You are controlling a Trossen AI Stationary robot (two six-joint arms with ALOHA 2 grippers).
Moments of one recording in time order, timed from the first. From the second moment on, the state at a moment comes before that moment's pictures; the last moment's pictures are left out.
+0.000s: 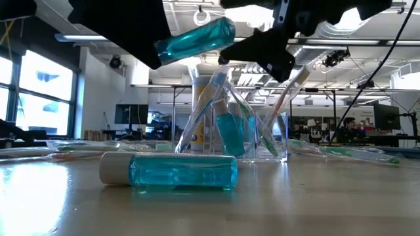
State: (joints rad) left arm -0.63 1.89 1.51 -0.83 -0.71 0.06; right arm 0.38 1.68 0.90 0.35 0.08 0.68
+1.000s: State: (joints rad) left arm -0.59 1.89 1.51 -0.80 -0.72 0.11; right arm 0.33 1.80 0.90 0.47 0.04 0.50
